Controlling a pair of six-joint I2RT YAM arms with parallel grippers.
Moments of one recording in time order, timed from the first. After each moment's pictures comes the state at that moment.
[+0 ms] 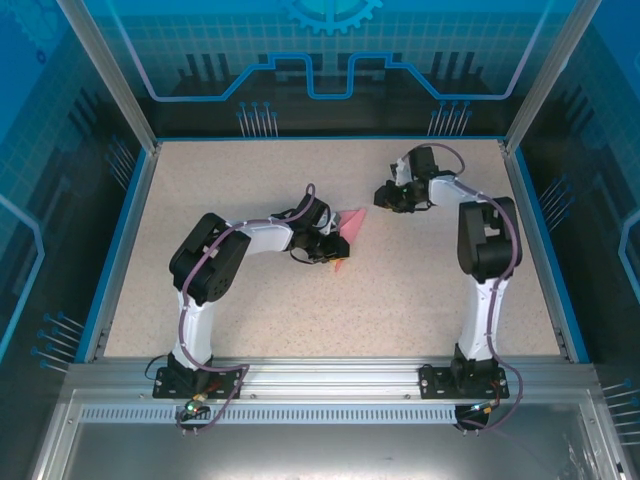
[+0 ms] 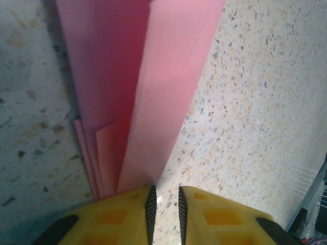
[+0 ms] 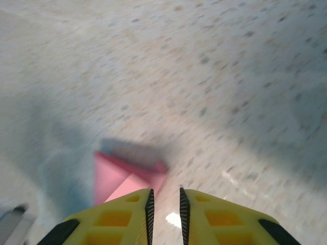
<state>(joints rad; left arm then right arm) -0.55 2.06 1.23 -0.18 0.55 -0.69 0.14 2.07 1.47 -0.44 -0.54 0.35</state>
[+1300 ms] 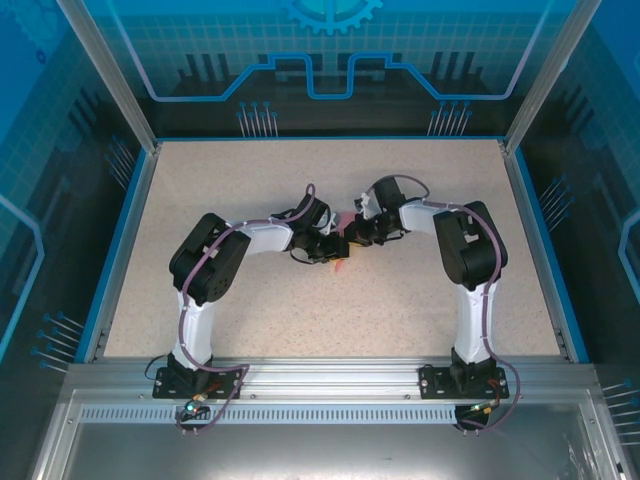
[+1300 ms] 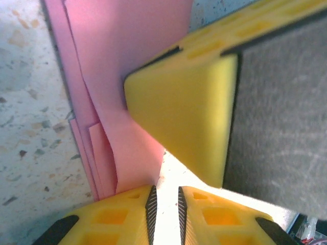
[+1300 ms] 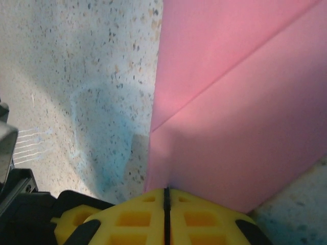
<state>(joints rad) -0.55 2.06 1.23 -0.18 0.55 -0.69 0.34 2.10 1.29 -0.33 -0.67 0.42</state>
